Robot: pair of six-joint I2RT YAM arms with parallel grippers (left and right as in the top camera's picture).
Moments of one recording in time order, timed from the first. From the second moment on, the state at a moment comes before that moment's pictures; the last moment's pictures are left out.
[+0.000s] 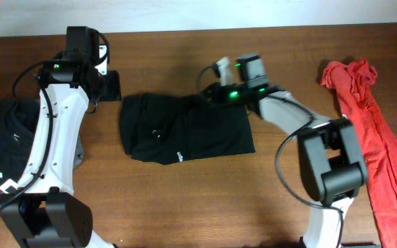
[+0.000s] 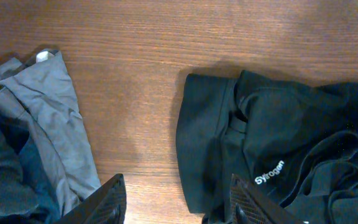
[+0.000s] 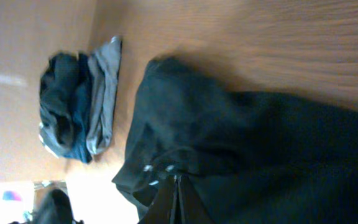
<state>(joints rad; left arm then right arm) -0.03 1.77 1.71 -1.07 -0.09 -0.06 0.24 2.07 1.37 -0.13 -0.86 0.45</state>
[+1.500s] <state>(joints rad) 0.06 1.77 1.56 -1.01 0.08 -0.03 0.15 1.90 1.36 -0.25 -0.76 0.41</state>
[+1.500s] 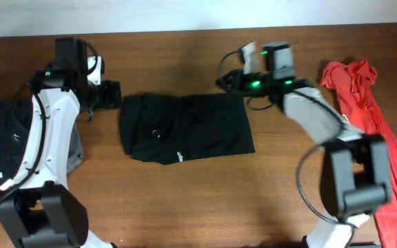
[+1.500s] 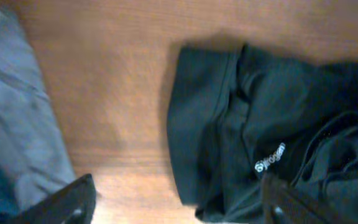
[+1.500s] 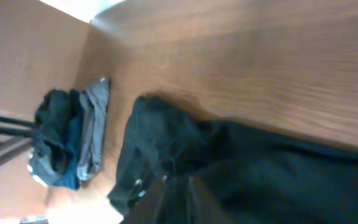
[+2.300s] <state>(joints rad) 0.02 2.11 1.46 -0.84 0.52 0.11 0.01 1.84 1.37 -0.70 -0.69 0.12</state>
